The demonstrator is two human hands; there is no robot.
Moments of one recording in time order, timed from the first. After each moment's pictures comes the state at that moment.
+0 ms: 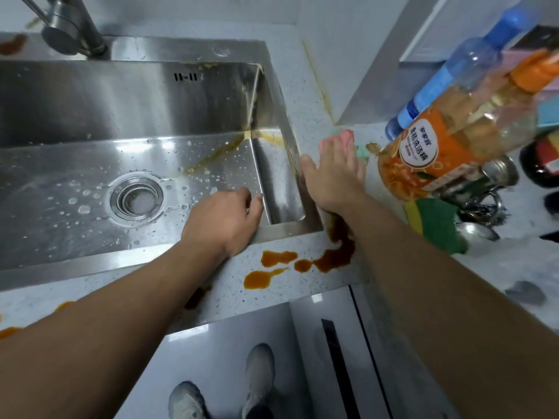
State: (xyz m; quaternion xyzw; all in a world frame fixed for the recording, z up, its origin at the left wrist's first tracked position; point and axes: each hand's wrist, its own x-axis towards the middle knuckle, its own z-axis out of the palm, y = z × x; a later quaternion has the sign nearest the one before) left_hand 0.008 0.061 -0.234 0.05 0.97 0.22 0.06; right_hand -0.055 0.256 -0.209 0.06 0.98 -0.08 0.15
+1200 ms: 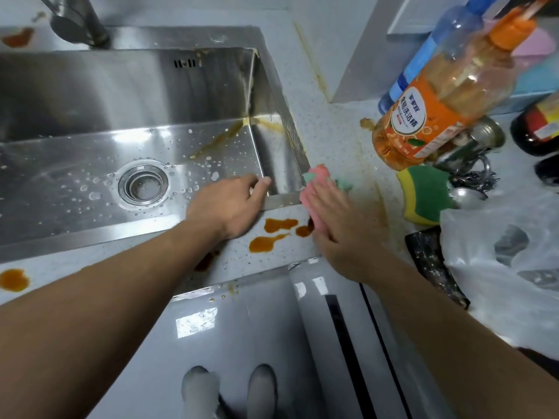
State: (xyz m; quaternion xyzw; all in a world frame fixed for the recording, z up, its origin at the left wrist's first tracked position) left_hand 0.029 0.059 -0.226 0.09 0.97 0.21 0.12; right_hand 0.083 0.289 -0.215 -0.18 0.96 -0.18 0.14
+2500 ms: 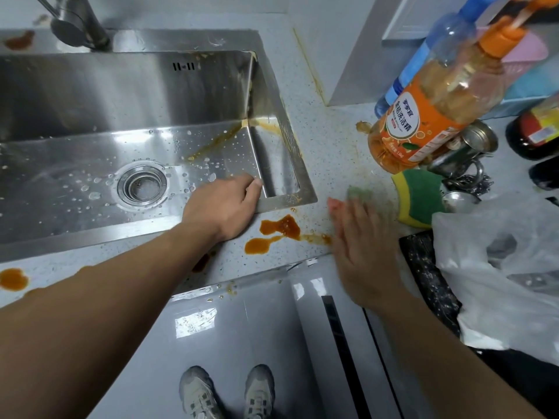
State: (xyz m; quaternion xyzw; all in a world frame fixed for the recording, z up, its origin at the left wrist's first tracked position) left_hand 0.032 0.058 -0.221 0.09 0.97 0.21 0.09; right_hand 0.120 0.307 -0.221 -0.03 0.99 -0.12 0.09
